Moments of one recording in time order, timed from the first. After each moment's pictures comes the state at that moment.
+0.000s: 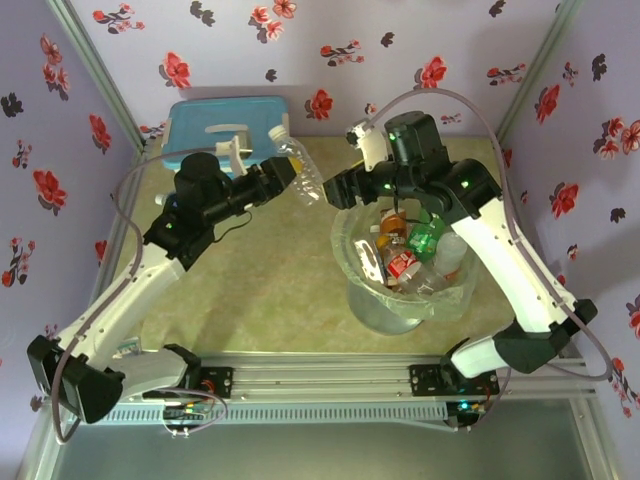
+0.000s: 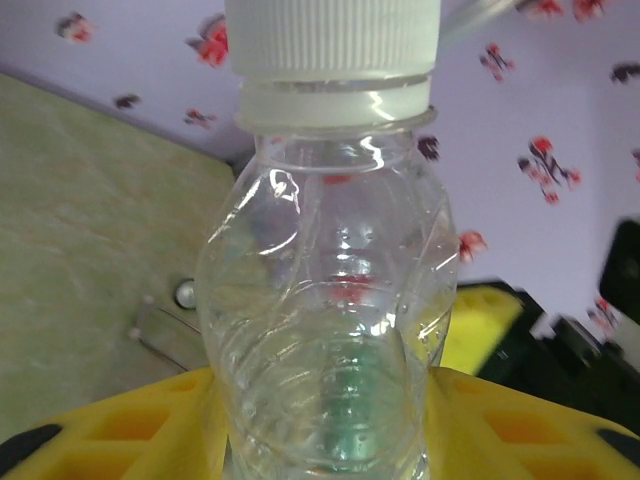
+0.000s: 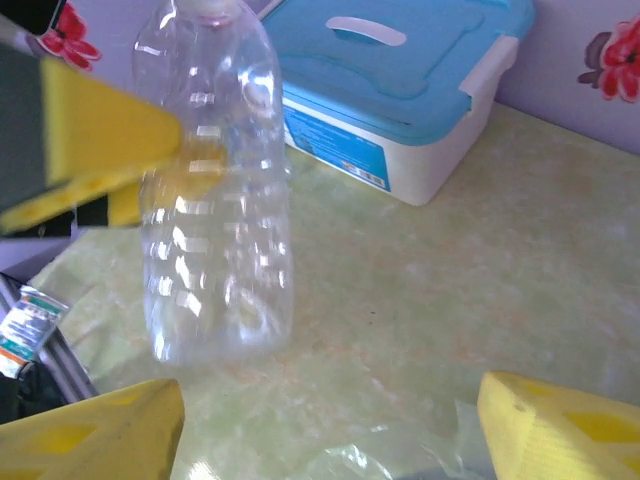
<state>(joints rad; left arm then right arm) -0.58 1.18 1.19 -0.11 0.39 -0.96 0.66 1.44 1.84 -0.98 -0.29 0.11</state>
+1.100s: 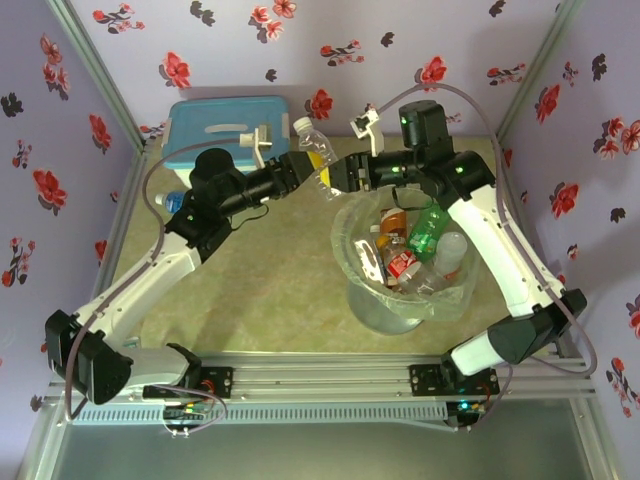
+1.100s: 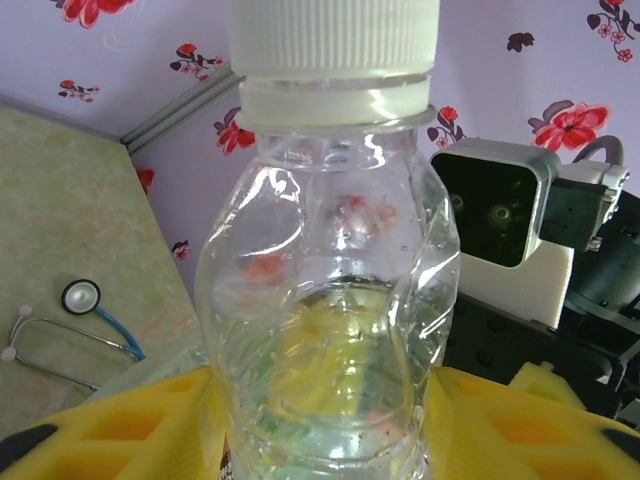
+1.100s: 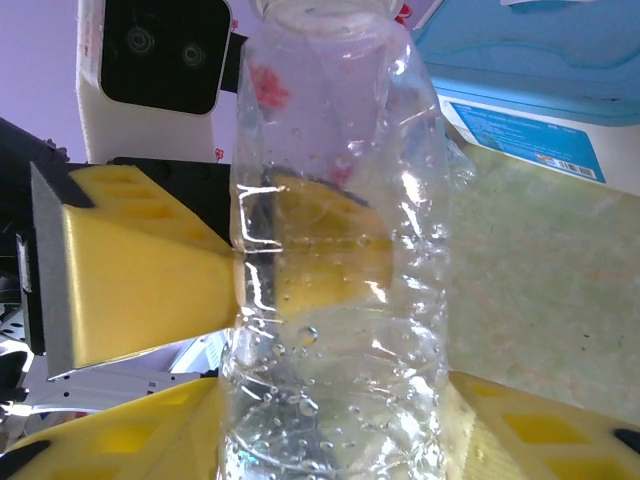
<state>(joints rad) -0.61 1.28 1.19 0.13 0.50 -1.05 0.51 1.48 1.75 -0.80 -0.79 0.33</state>
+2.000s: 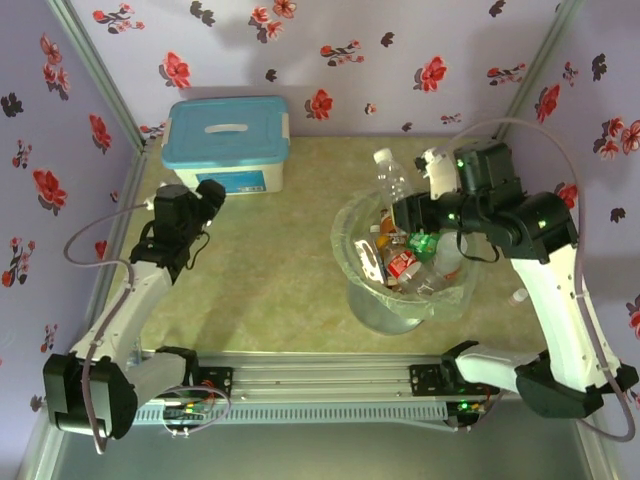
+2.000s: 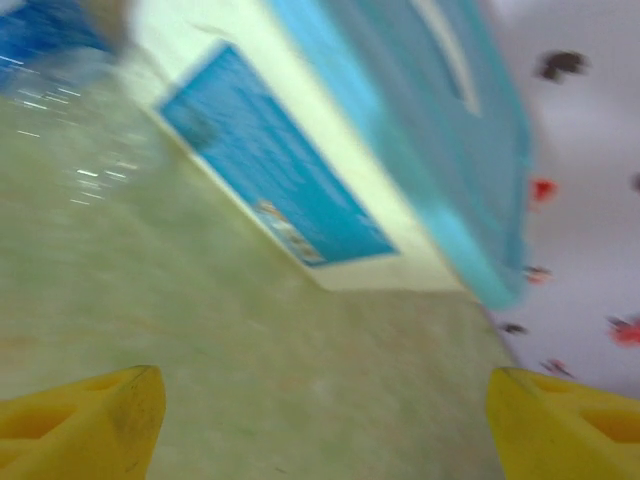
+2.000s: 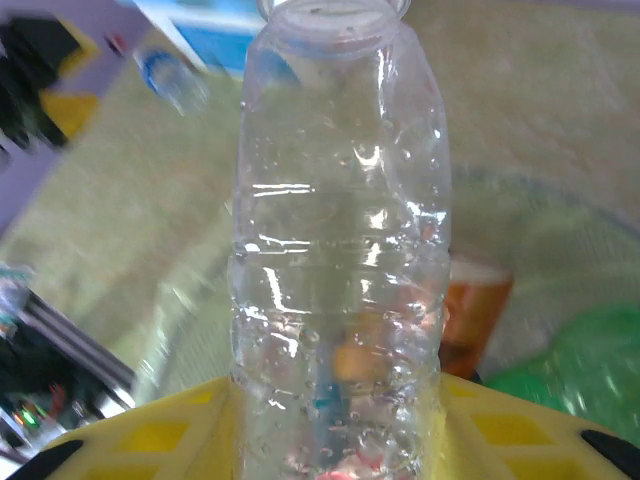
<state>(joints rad) -0.18 1.09 0.82 -0.25 -0.09 -1.03 0.51 1.20 1.77 -1.37 -0.20 0.16</state>
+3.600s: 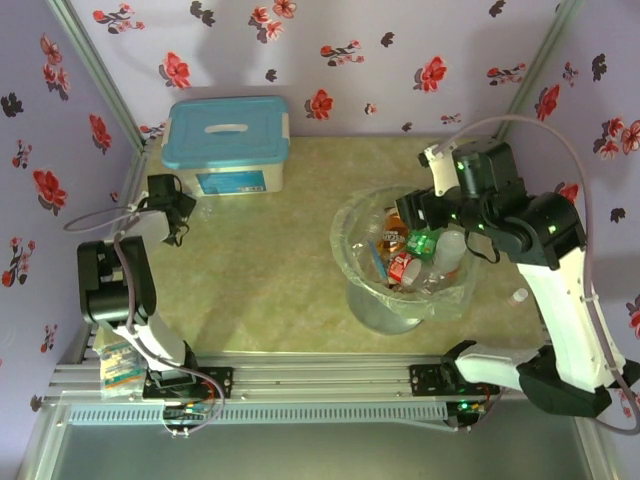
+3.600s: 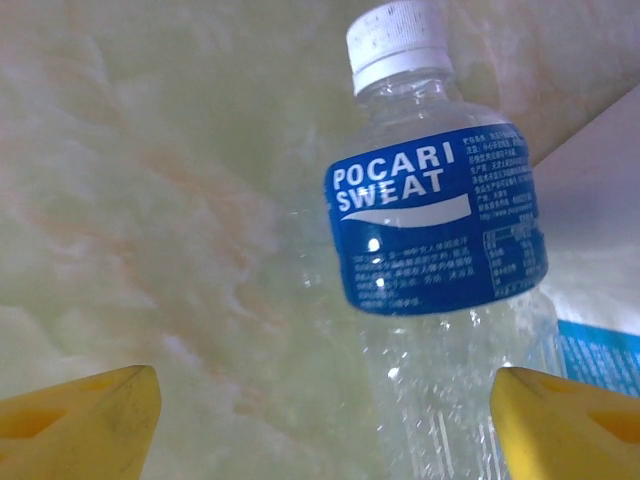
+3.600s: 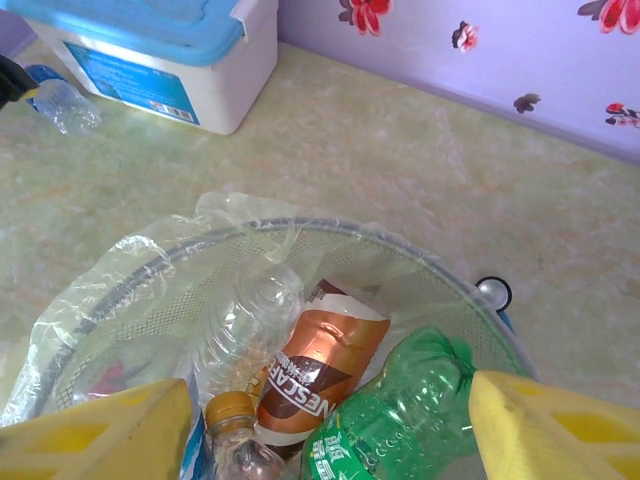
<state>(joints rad) 0.09 1.73 1.04 -0.22 -0.16 -1.00 0.58 1.19 1.85 -1.34 0.08 0.06</state>
